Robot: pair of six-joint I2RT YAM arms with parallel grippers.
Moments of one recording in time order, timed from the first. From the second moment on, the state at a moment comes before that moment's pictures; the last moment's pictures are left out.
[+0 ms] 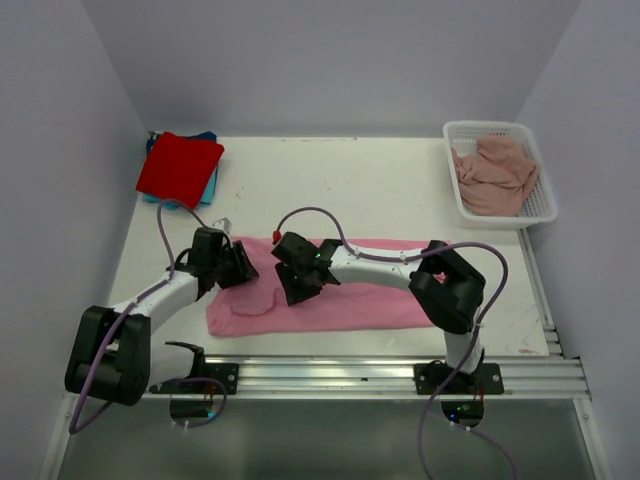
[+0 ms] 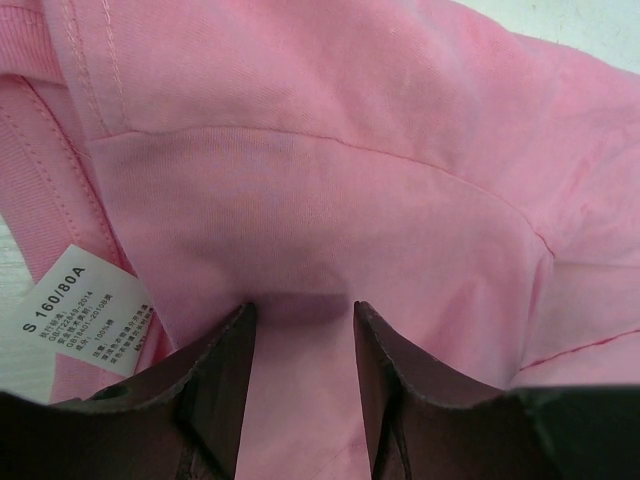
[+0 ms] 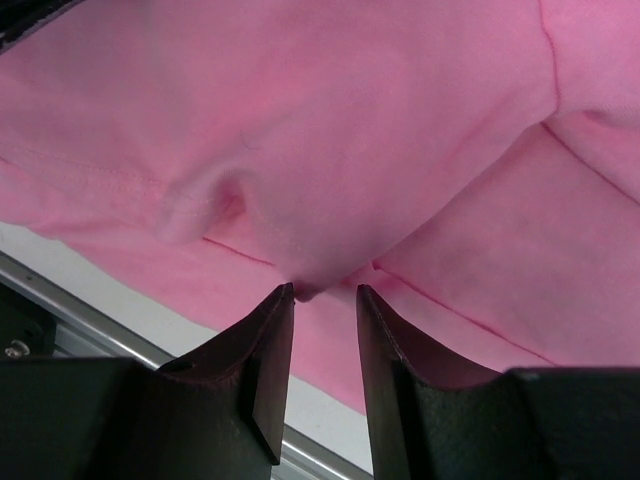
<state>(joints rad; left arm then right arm) -0.20 1.24 0.48 -0.16 0.18 -0.54 1.05 1.92 1.34 -0.52 -0.01 0.62</state>
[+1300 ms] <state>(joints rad) -0.19 1.24 0.46 -0.13 0.20 -0.54 1.07 1.93 1.37 -0.55 0.03 0.63</state>
